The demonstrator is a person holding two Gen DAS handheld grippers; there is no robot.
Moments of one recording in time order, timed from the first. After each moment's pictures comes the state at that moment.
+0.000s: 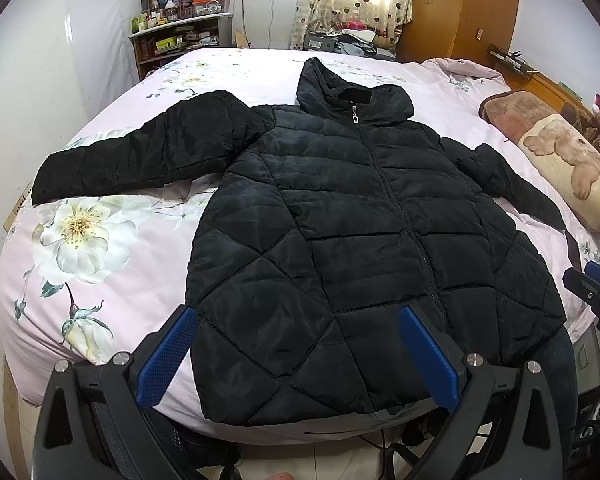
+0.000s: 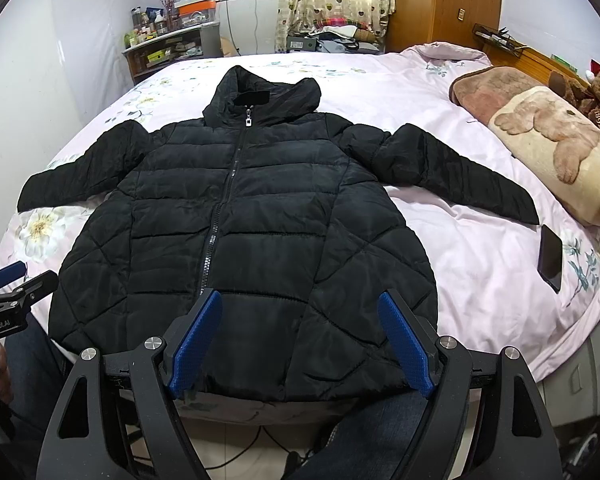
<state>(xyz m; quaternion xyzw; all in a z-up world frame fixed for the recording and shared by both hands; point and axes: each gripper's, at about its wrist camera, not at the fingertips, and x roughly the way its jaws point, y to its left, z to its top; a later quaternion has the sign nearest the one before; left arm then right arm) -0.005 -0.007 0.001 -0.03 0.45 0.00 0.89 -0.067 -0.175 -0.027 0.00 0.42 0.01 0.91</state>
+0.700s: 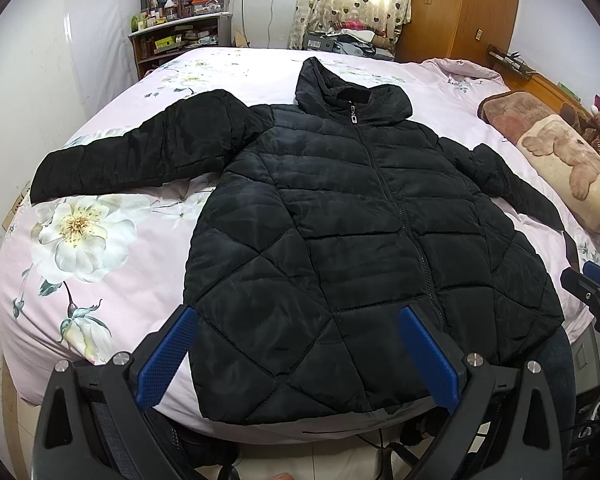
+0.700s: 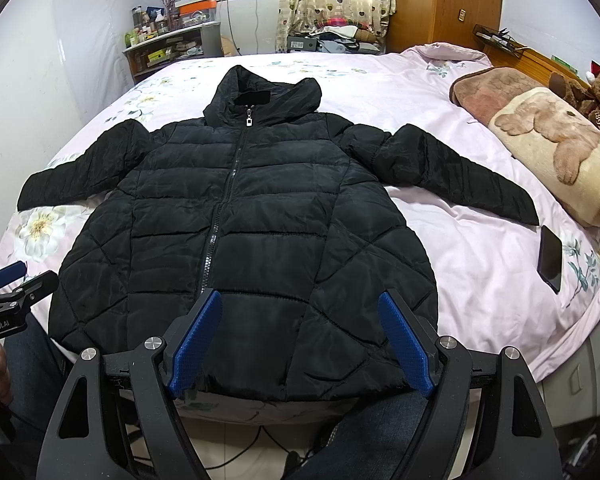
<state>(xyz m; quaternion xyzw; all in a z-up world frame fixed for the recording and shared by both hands) -0.005 -0.007 0.001 -0.03 0.45 0.00 0.89 -0.068 -0.174 -0.027 0.00 0.41 0.01 0.91</state>
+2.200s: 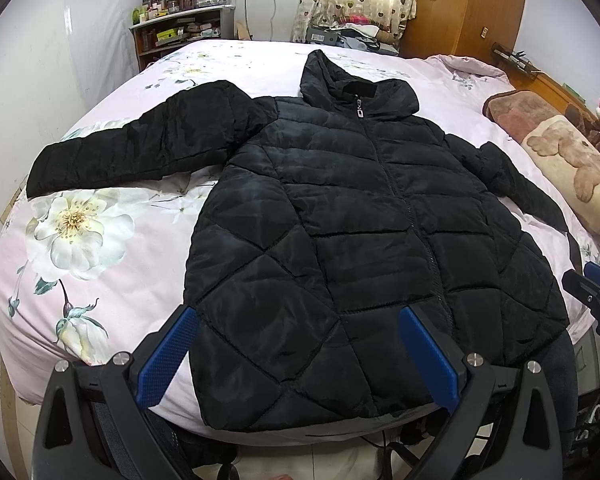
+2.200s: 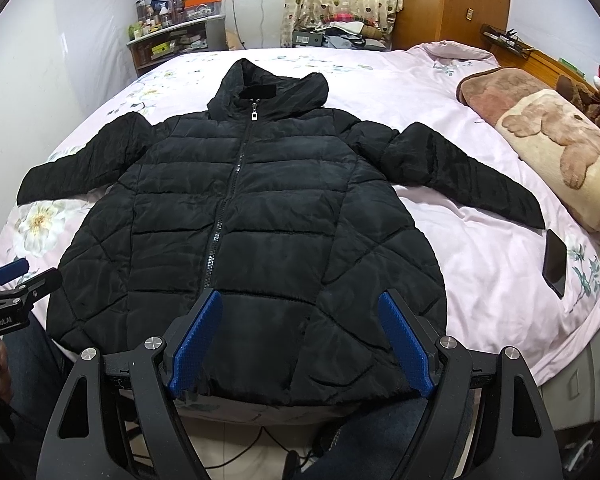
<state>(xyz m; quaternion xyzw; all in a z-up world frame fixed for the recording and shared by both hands) 0.001 -0.002 -0.008 -0.04 0.46 0.00 0.89 -0.057 -0.167 -0.034 -0.01 0.42 0.02 0.91</state>
